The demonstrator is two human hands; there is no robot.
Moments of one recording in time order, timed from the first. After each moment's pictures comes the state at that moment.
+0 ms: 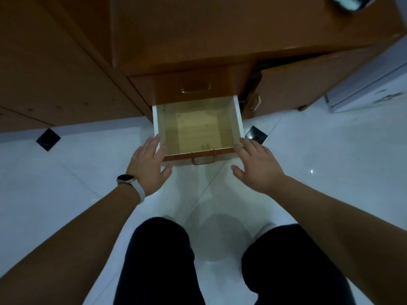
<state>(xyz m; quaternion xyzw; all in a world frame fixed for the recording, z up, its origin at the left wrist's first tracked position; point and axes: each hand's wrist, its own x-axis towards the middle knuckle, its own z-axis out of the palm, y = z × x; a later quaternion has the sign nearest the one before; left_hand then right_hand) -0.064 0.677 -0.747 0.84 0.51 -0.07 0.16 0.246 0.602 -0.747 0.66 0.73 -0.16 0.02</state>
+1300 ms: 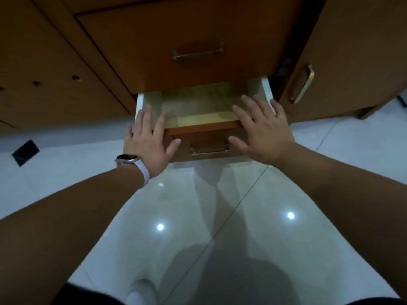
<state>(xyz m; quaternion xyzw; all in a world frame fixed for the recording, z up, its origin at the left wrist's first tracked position) -0.028 0.769 -0.966 0.79 0.60 0.02 -0.06 0.268 0.738 -0.970 0.63 0.77 0.06 -0.06</state>
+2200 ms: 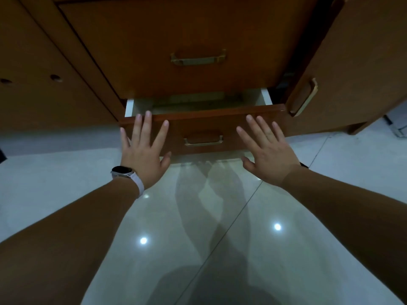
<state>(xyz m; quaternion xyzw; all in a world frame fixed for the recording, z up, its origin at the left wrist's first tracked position) -0.040 0.802 -1.031 0.83 0.53 0.11 -0.14 0.296 0.741 -1.029 0.59 0.80 0.10 -0.01</state>
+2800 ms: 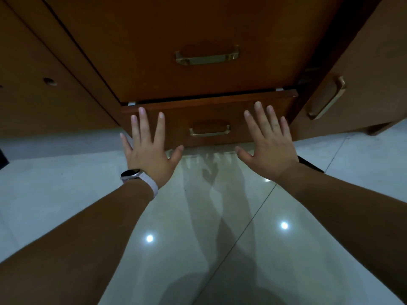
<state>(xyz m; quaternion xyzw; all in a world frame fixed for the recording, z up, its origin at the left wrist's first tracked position) -0.023 0.822 -1.039 0.75 0.64 0.13 -0.07 0.272 0.782 -1.048 0.68 0.73 0.04 -0.09</state>
